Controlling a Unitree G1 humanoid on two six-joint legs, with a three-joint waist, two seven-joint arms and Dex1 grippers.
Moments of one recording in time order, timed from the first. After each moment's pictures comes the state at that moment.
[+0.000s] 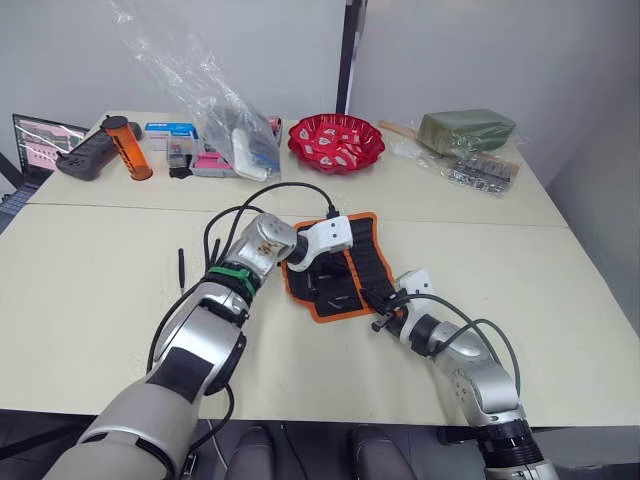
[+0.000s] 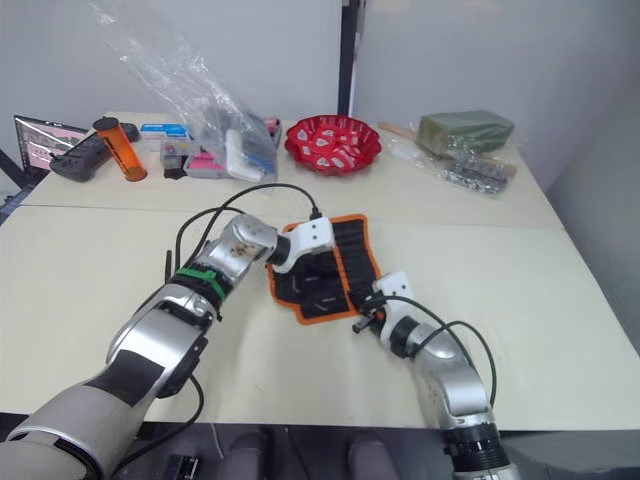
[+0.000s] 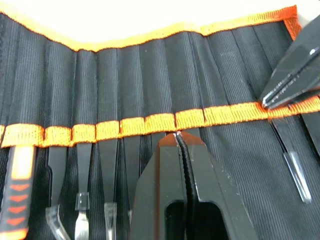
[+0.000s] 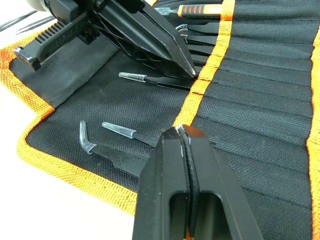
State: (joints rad) left arm -1.12 0.24 -0.34 0.99 0.14 0.03 -1.12; right arm -0.16 -0.27 0.09 -0.07 0.25 0.35 0.56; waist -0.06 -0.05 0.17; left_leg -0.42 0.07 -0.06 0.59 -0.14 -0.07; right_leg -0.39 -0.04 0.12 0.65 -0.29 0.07
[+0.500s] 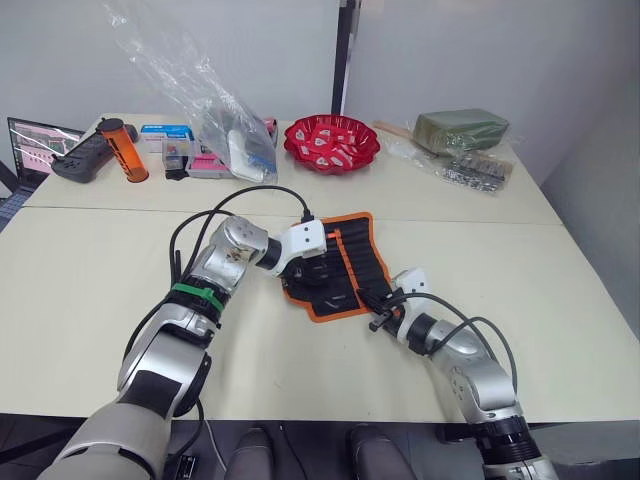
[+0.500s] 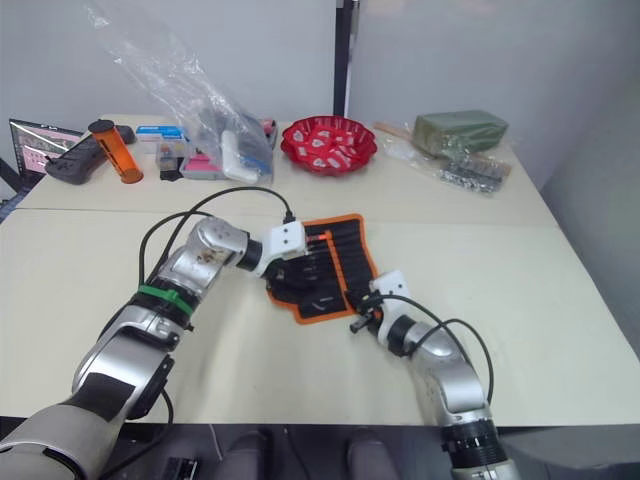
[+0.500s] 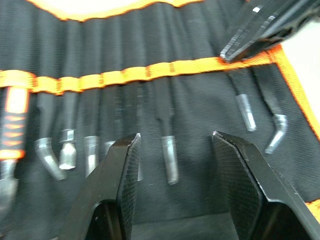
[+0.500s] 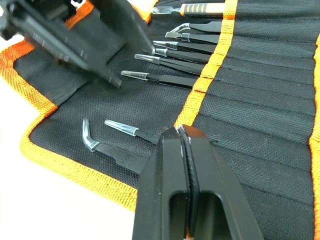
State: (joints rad) left arm -0.94 0.36 -0.34 0.64 0.12 0.18 -1.22; right arm -0.18 -0.27 0.10 -0.04 0.25 0.35 0.57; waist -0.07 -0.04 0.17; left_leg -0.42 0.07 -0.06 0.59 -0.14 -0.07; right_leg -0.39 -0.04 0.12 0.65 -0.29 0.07
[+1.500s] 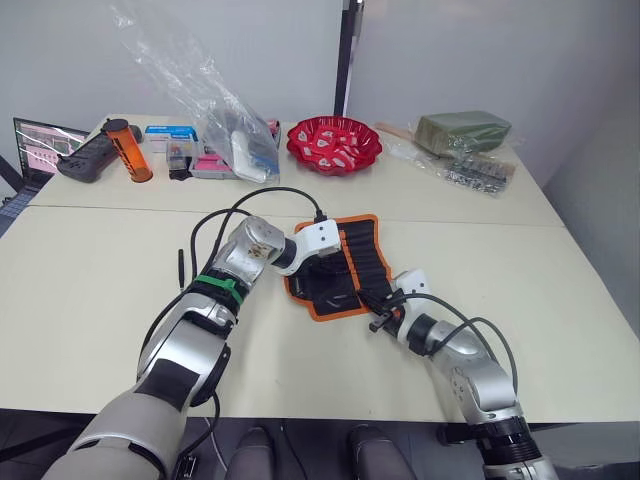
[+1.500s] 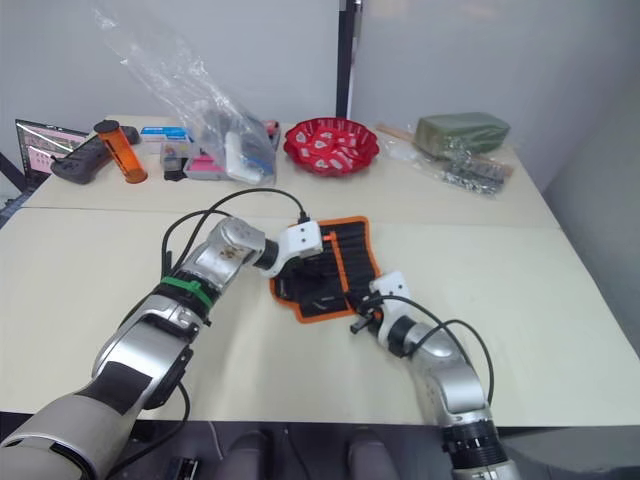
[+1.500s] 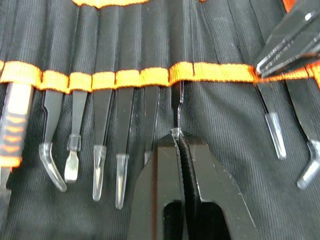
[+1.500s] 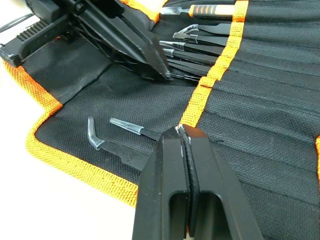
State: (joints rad) left arm -1.05 0.25 -0.37 0.86 0.17 0.17 -1.12; right arm -0.17 -0.27 0.10 -0.05 0.25 0.35 0.57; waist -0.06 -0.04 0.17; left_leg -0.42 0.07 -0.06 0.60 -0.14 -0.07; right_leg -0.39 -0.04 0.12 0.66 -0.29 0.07
